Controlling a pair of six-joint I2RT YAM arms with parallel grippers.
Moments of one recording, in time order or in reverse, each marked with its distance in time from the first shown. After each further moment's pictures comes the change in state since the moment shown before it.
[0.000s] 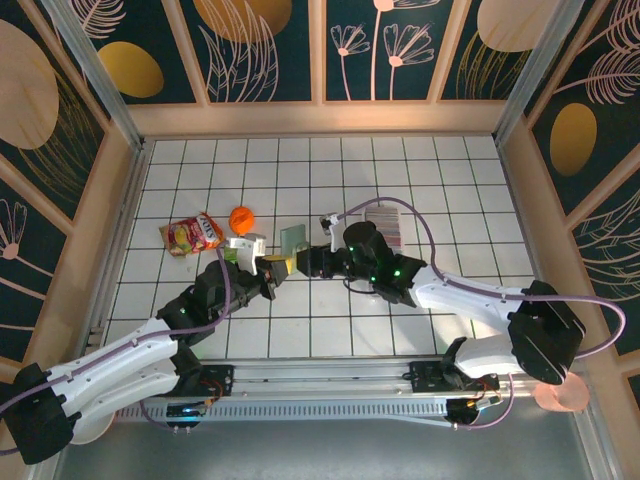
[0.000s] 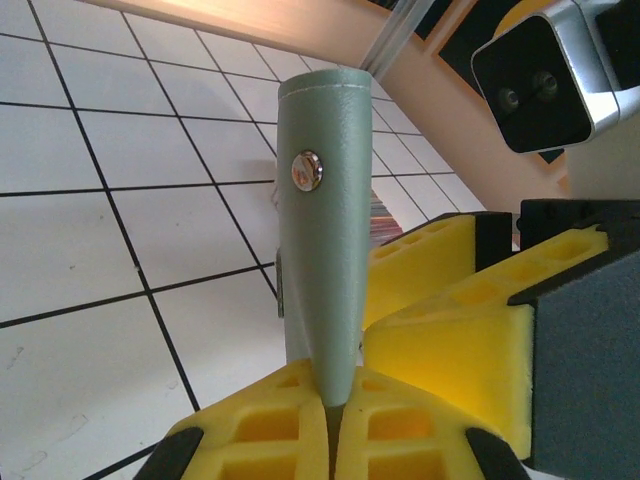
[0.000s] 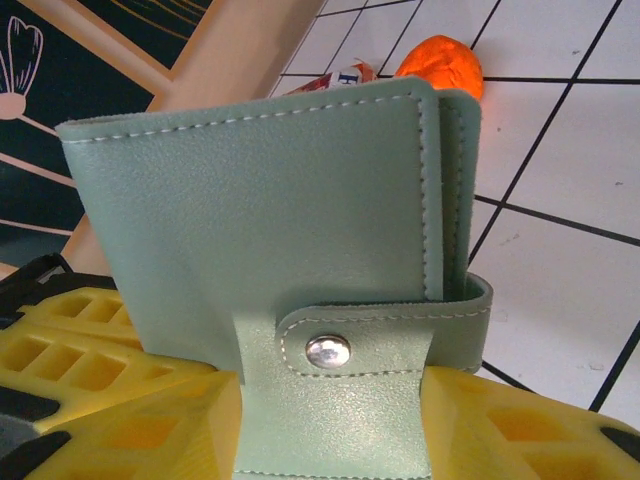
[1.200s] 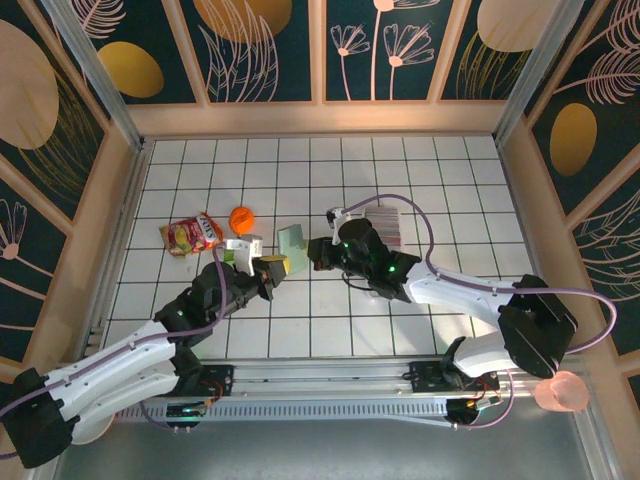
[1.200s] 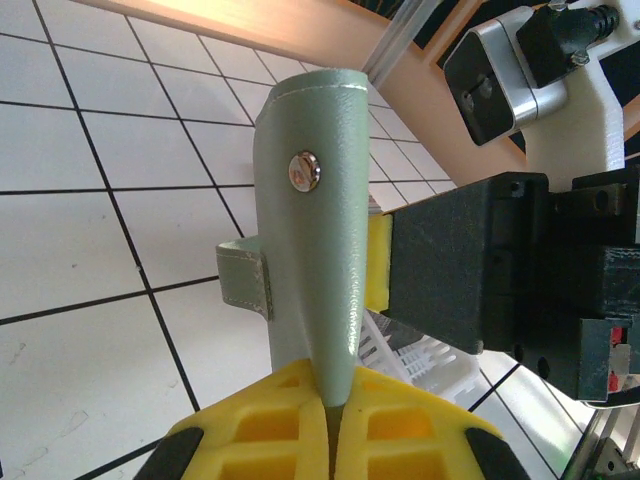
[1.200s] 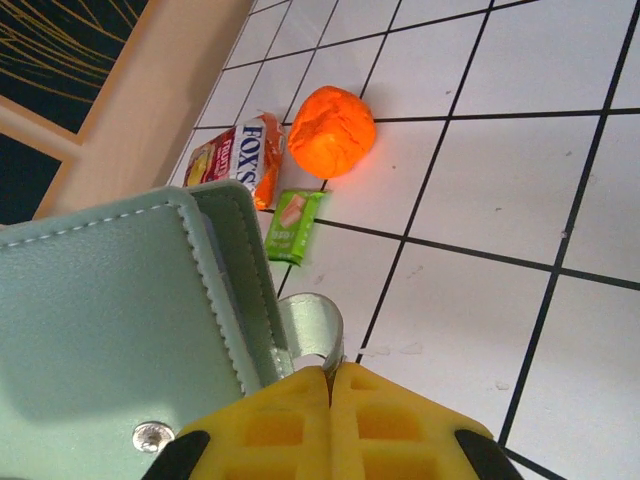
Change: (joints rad) left arm 0.007 -0.032 -0.017 -0.001 -0.001 -0.015; right arm -0.015 0.053 0.028 -0.028 0.182 0.056
